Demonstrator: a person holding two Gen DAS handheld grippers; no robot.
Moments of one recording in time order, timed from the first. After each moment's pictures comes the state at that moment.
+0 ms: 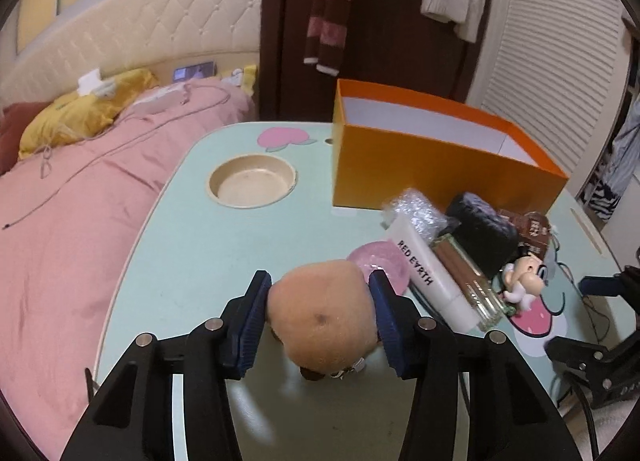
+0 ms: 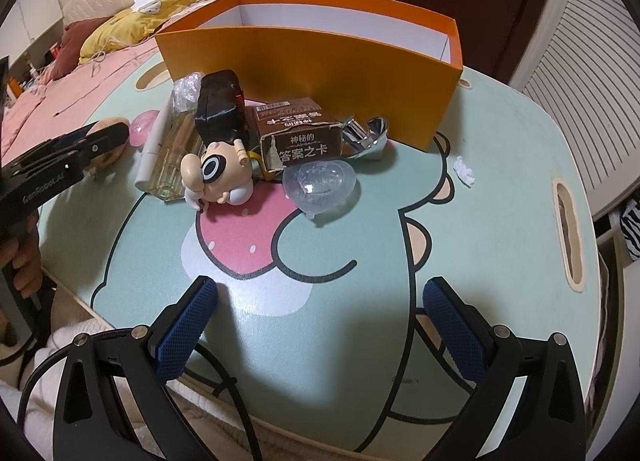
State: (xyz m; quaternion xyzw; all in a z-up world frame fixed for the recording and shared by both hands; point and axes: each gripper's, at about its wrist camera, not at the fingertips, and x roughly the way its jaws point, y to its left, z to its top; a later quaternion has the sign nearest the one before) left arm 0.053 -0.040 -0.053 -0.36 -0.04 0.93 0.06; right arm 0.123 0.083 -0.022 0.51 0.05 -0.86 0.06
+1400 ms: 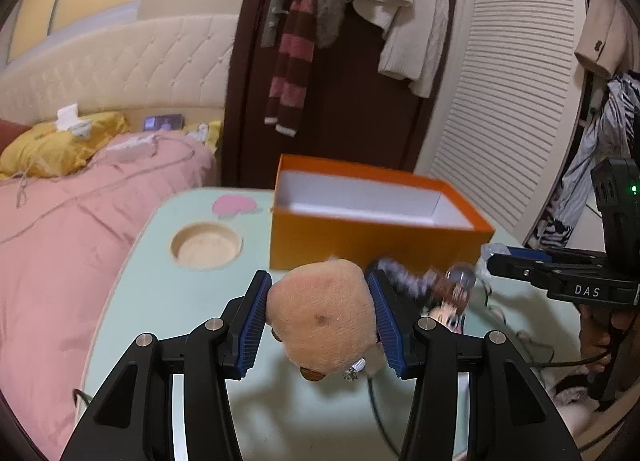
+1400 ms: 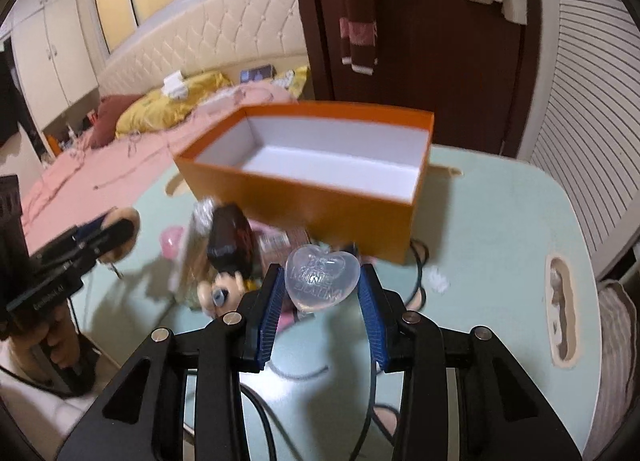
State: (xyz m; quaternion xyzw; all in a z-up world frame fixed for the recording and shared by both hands) left arm 0.069 -0.022 -0.008 -0.26 -0.06 0.96 0.12; right arm 0.101 0.123 0.028 0.38 -0.02 -0.92 0.13
